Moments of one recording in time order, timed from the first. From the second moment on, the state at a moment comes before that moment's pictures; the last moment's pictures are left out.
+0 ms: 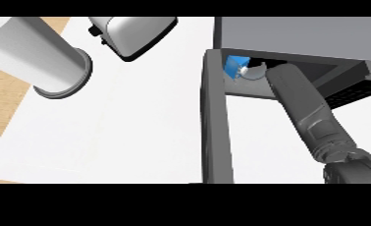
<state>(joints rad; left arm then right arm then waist) 0.95 0.19 0.05 -2.14 0.34 -0.33 -0.63 -1.06 -0.17 -0.38 -0.15 0.51 -0.40 -0.67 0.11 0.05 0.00</state>
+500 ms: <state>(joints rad) 0.92 0.15 -0.06 -2.17 0.24 -0.31 -0.59 -1.00 -0.16 -0.43 -0.15 0.44 -0.21 -0.81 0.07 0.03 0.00</state>
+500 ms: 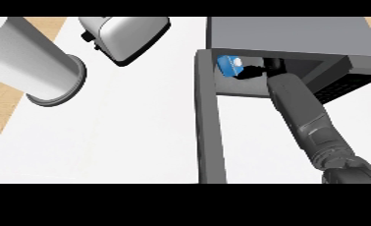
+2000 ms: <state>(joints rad) 0.53 0.08 -0.32 -2.12 -0.11 -0.21 -0.17 -0.38 -0.11 -0.32 -0.67 0.30 0.24 -0.90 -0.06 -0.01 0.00</state>
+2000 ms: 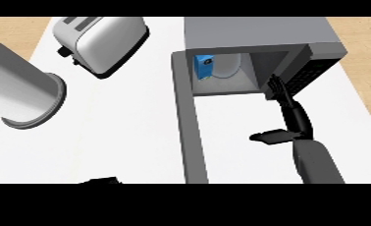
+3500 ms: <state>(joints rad) -0.40 0.01 -0.88 -1.09 0.07 0.23 -0.15 0.16 -0.25 -0.35 -1.56 -0.06 0.49 -0.63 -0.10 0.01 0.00</state>
